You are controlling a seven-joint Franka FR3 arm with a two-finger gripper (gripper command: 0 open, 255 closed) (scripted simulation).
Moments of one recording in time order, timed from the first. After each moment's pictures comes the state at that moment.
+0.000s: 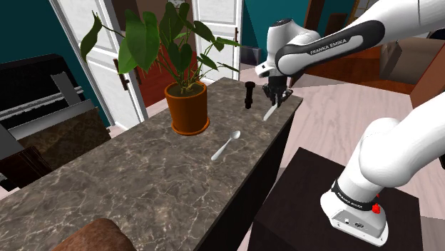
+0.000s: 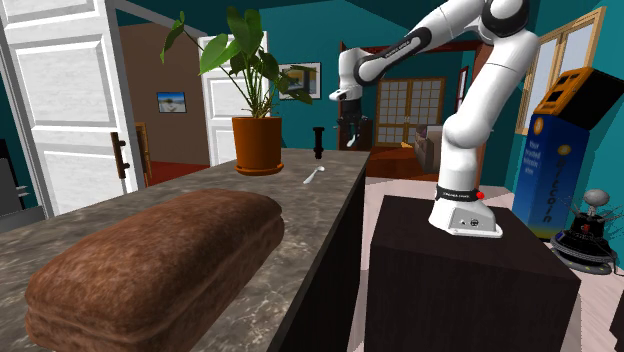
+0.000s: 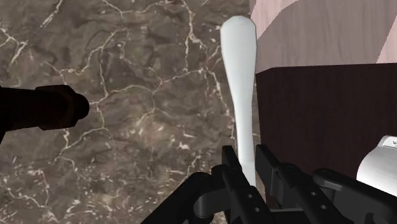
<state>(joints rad) 0.01 -0.43 -0.22 -2.48 -0.34 2.03 -1.58</state>
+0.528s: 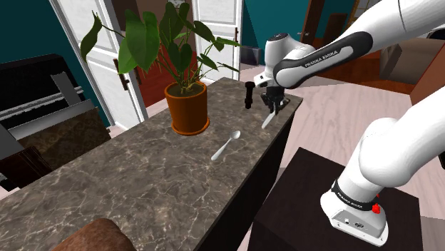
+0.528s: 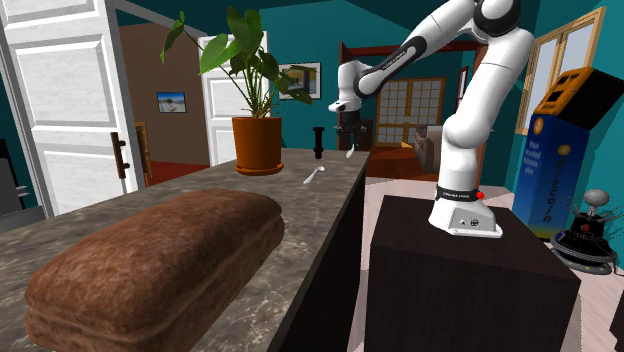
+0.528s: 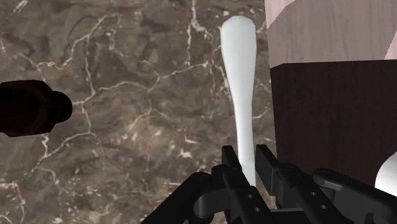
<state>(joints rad) 0.00 -0.37 -0.23 -2.55 -0.35 2.16 -1.56</state>
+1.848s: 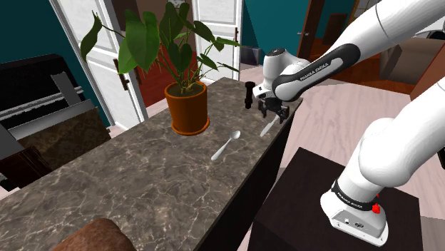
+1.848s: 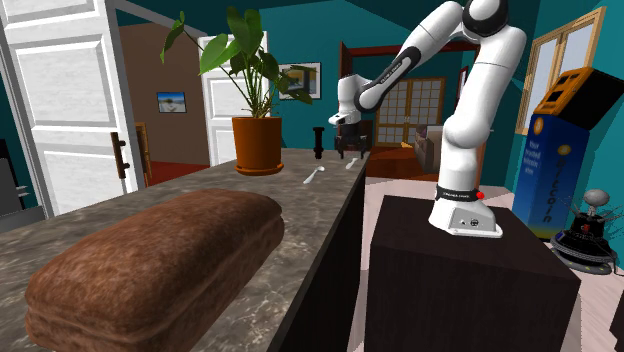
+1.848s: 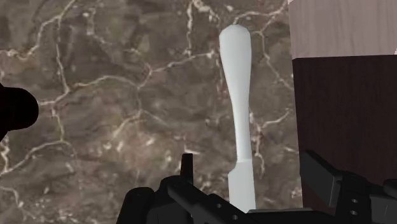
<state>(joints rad) 0.00 -0.29 -0.24 -2.61 -0.38 2.30 -1.53</state>
